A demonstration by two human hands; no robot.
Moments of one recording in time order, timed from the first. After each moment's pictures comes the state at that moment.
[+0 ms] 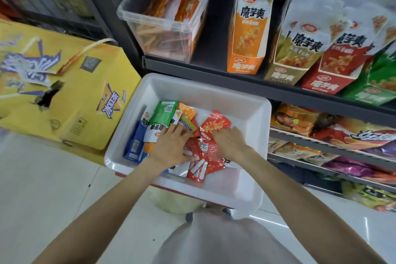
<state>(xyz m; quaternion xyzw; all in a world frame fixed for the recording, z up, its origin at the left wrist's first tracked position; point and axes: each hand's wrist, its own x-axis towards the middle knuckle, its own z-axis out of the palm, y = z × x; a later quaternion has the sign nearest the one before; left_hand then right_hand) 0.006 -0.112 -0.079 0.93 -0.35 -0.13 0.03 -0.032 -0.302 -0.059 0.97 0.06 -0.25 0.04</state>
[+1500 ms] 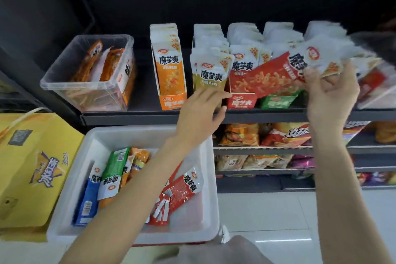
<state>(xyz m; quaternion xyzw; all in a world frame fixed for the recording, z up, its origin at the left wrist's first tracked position) 0.009 -0.322 0.071 0.79 -0.50 0.16 0.31 -0.130 -0.491 0.129 0.68 -0.24 0.50 -0.47</state>
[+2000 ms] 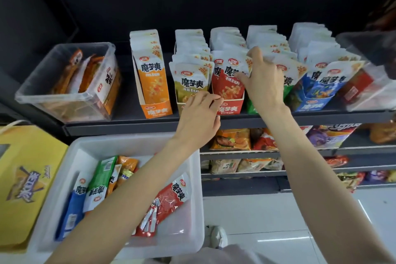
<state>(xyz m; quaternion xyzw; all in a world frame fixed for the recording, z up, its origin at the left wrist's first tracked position) 0.009 -0.366 0.057 0.82 -0.52 0.20 0.13 -0.047 -0.523 0.115 0.92 -0.28 0.26 -0.08</state>
